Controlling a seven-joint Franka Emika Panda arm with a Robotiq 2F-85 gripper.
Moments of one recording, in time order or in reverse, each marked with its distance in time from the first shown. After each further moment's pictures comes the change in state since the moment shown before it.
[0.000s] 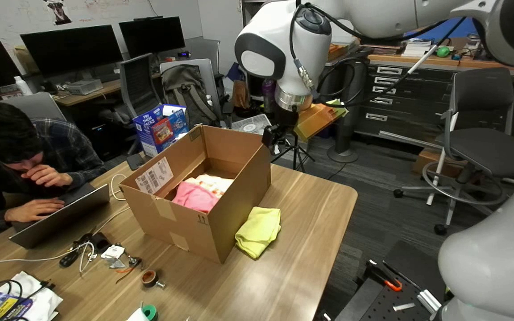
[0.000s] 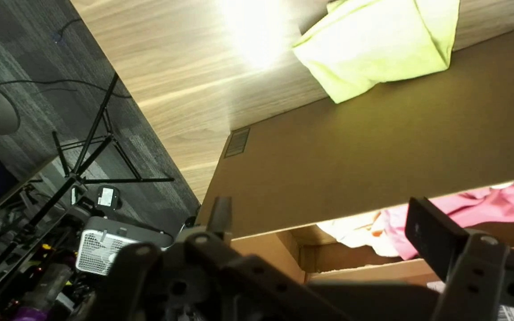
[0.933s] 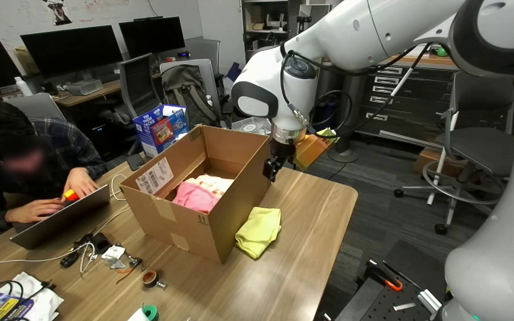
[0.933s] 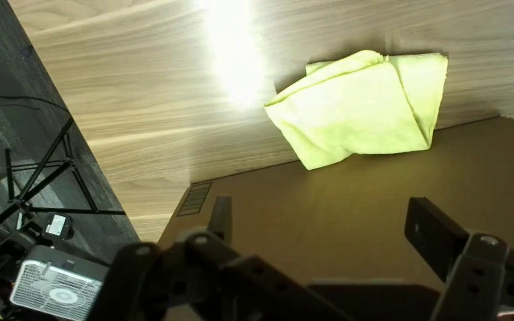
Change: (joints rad) arm 0.233 0.082 -0.235 -0.079 -0.002 -0.084 -0.055
